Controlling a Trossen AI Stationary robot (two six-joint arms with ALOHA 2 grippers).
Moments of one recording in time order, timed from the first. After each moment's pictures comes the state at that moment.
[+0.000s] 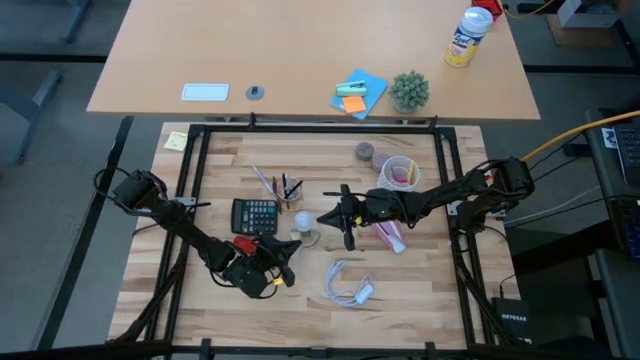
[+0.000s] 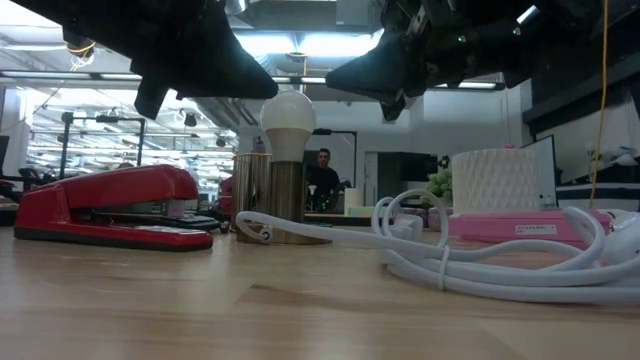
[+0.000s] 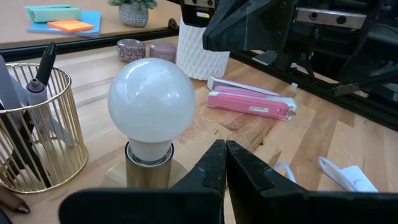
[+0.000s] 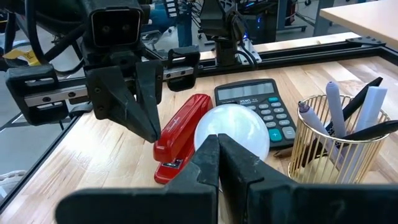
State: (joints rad) left arm -0.61 1.70 0.81 0.32 -1.13 -0.78; right arm 0.08 1.60 0.71 0.68 -0.02 0.15
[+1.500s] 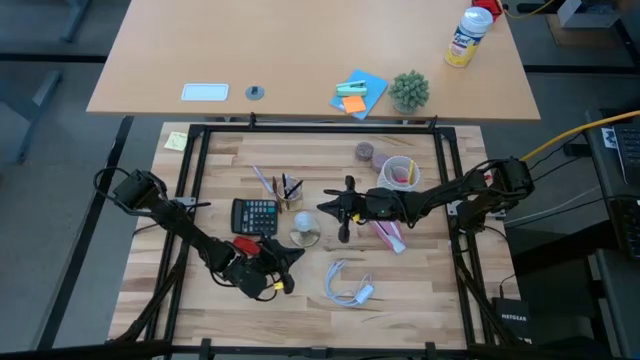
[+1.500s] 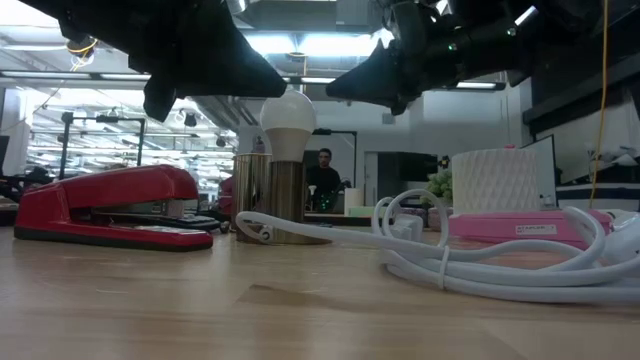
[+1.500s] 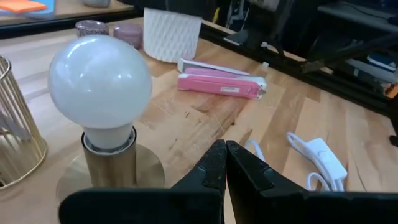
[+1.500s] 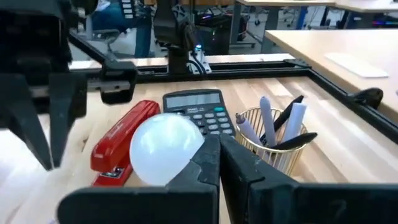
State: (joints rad) left arm -0.61 1.71 0.81 0.37 -0.99 -0.72; right arm 0.08 1.61 0.71 0.70 0.18 0.03
